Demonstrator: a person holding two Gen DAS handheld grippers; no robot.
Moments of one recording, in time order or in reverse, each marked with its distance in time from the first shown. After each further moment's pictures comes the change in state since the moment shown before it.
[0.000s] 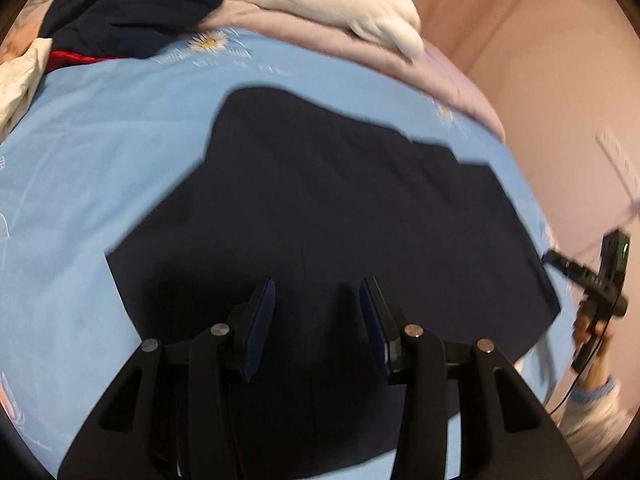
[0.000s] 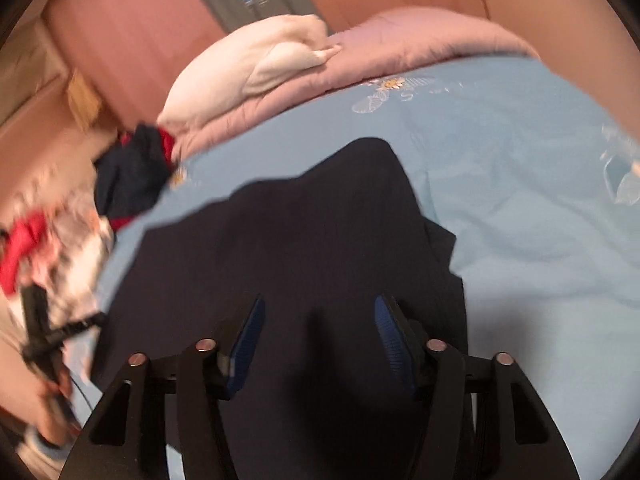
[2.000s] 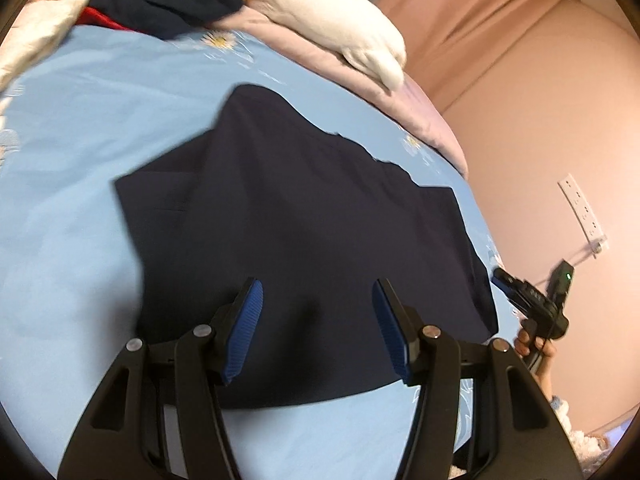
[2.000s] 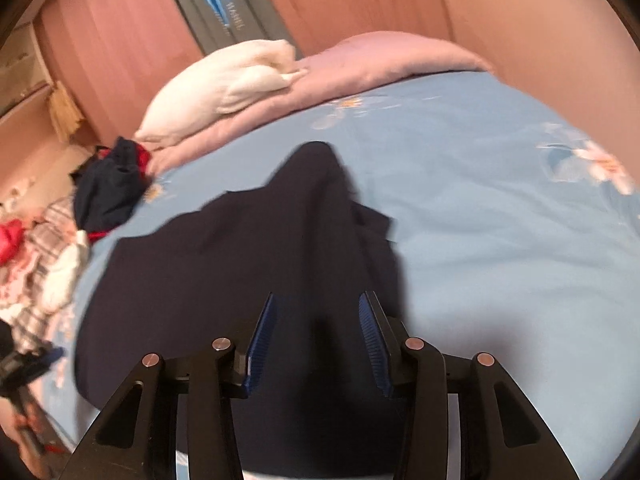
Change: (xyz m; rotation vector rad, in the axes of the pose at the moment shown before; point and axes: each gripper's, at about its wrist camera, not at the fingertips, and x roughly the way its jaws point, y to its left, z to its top) left arm -0.028 -0.001 -0.021 -0.170 -0.092 -0.177; right arm -0.016 -0.019 -0.017 0.066 -0.102 -0.073
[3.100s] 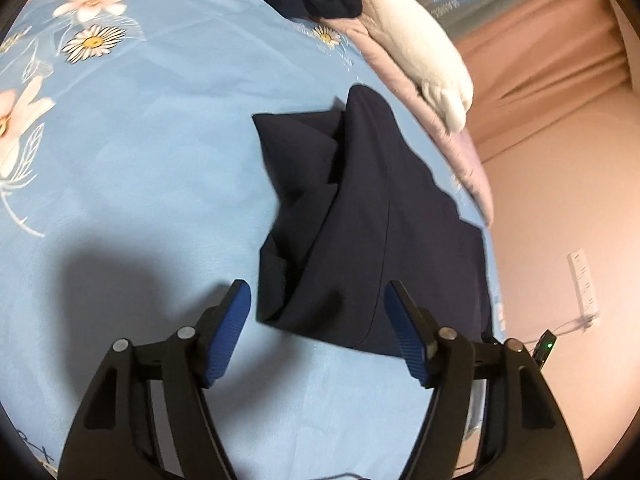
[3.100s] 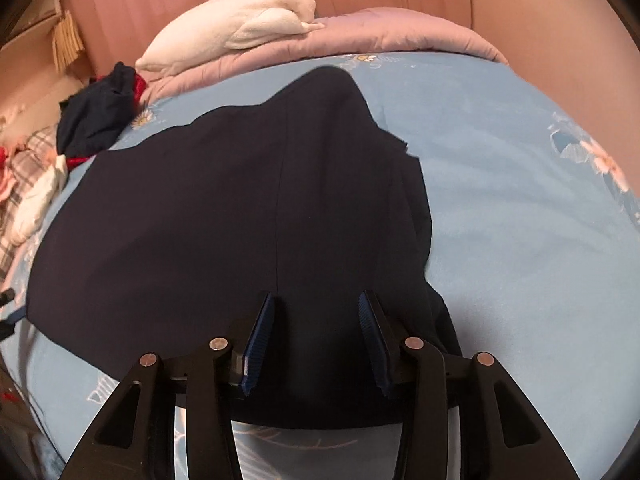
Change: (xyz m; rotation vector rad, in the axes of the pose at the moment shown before) left arm -0.059 0.086 -0.054 -0.315 -0.082 0.033; right arm -0.007 0.023 -0.061 -0.154 0.119 -0.159
